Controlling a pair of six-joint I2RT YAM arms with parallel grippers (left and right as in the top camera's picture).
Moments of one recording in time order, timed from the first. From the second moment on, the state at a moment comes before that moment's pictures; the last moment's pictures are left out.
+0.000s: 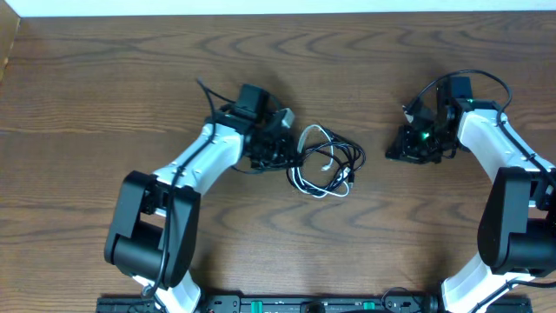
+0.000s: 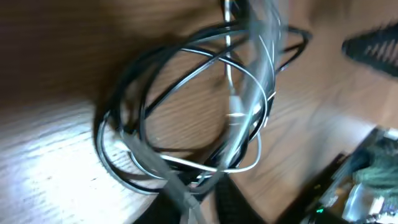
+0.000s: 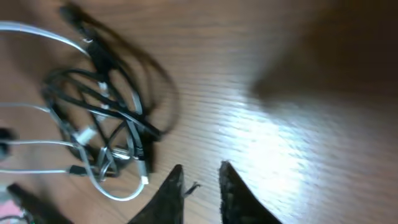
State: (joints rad) left arm -0.38 1.83 1.14 -0.60 0.64 -0.33; right arm -0.04 1.85 1.18 -0.82 -0.53 0.04
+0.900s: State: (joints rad) left arm -0.20 1.56 1.14 -0.64 0.73 -0.40; right arm 0.25 1.86 1.18 -0.56 -0.39 -0.04
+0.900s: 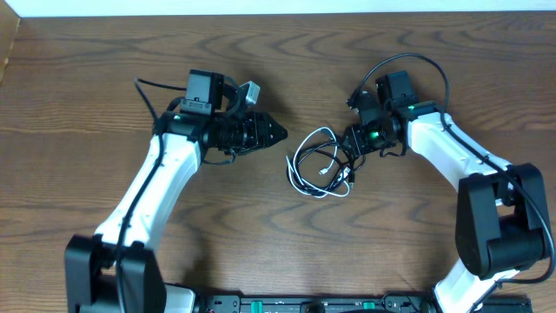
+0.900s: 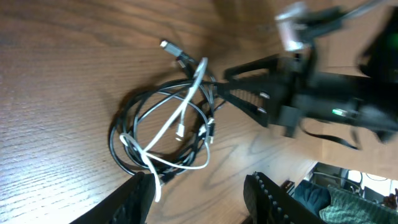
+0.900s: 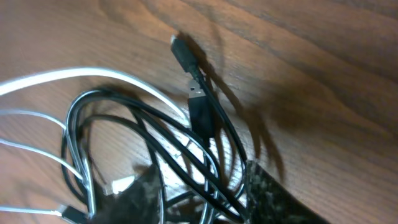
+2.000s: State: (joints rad) left arm -0.39 1.53 1.14 -0.64 0.62 -0.40; right arm 0.25 1.92 1.18 -0.58 -0.37 0.01
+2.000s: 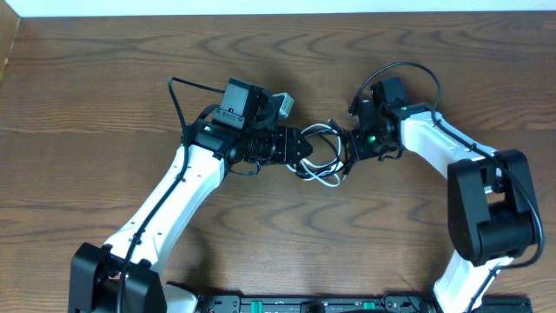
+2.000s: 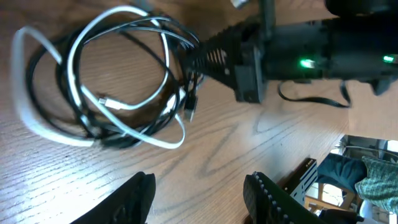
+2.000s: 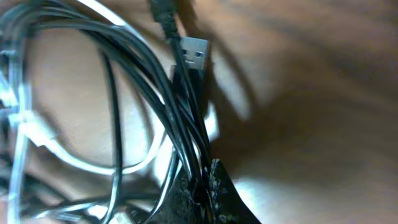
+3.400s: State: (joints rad) left arm -0.57 1.69 1.14 -0.41 0.54 -0.30; right arm 0.17 1.56 1.18 -0.72 -0.70 0.21
